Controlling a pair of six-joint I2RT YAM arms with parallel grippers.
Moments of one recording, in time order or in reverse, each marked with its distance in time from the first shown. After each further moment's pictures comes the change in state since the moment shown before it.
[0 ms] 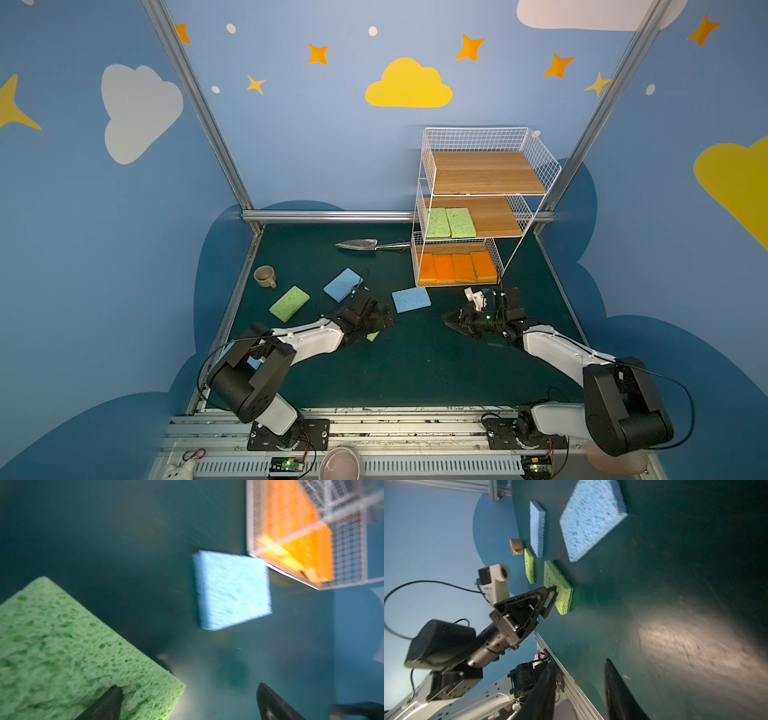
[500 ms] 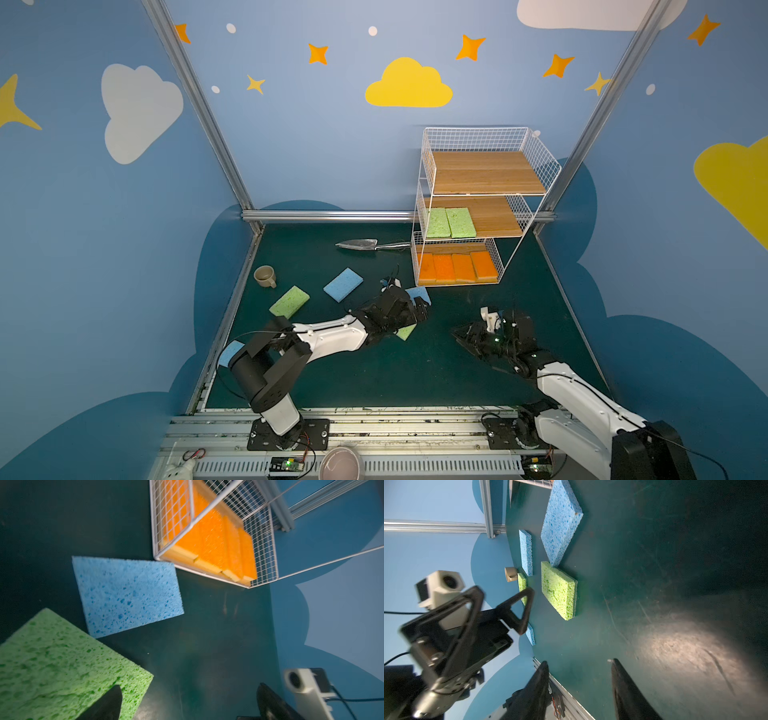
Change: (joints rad) left arm -0.106 -0.040 0.154 -0.007 -0.059 -0.007; right arm 0.093 -0.315 -0.197 0.019 0.233 0.225
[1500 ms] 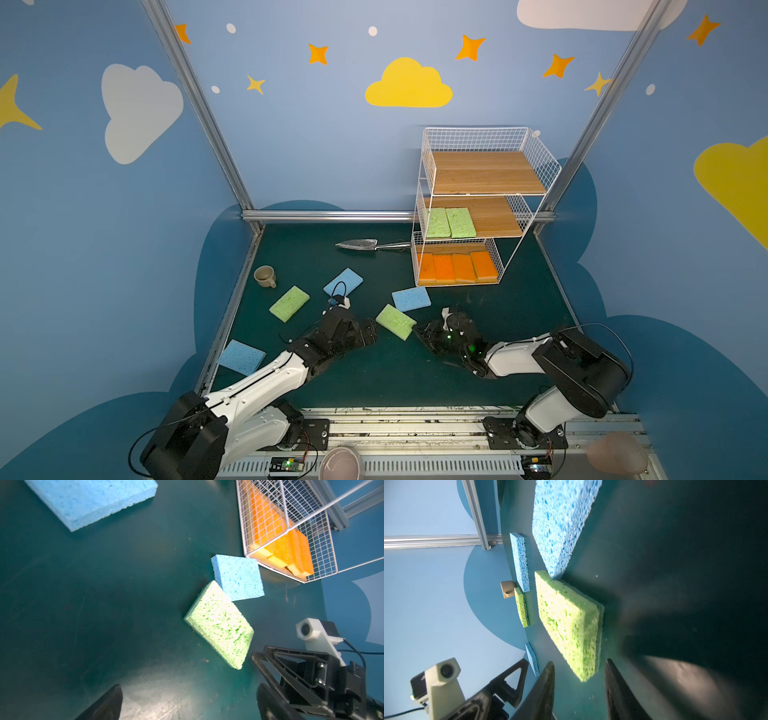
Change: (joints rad) left arm 0.216 -0.510 -0.442 -0.212 0.033 0.161; right arm 0.402 0.678 0.130 0.679 0.365 0.338
